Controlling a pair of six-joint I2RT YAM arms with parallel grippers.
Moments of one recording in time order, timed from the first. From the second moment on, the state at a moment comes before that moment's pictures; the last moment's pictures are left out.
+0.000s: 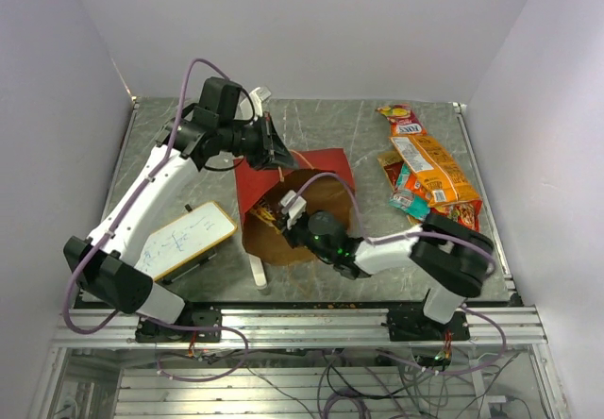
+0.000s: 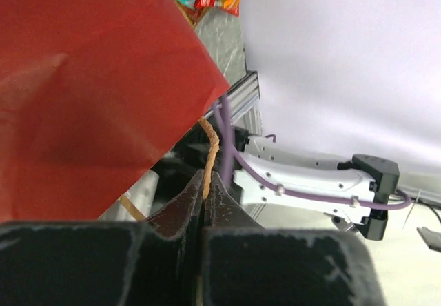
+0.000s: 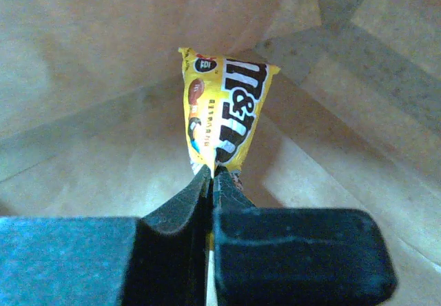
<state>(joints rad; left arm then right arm) -0.48 1.46 1.60 -0.83 0.68 -0.76 1.06 1.76 0.65 0.89 0.17 -0.04</state>
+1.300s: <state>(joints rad) -0.18 1.65 1.56 -0.32 0.73 -1.10 1.07 0.96 1.08 0.04 0.56 -0.37</state>
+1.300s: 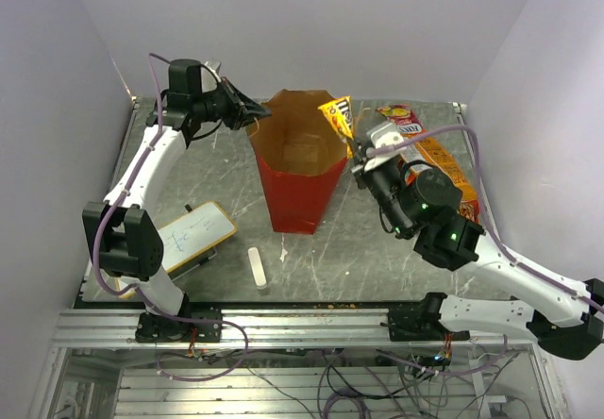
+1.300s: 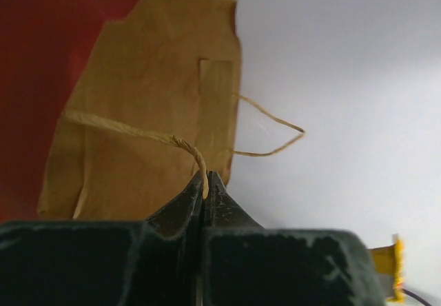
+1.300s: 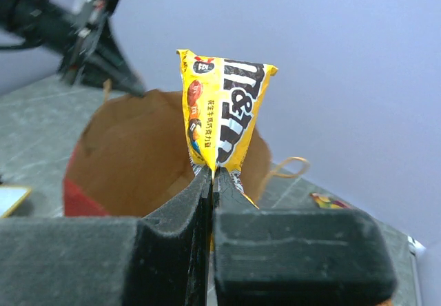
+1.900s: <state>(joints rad) -0.16 1.58 1.59 -0.65 0.65 -0.86 0.27 1.44 1.56 -0.37 0.41 0.00</state>
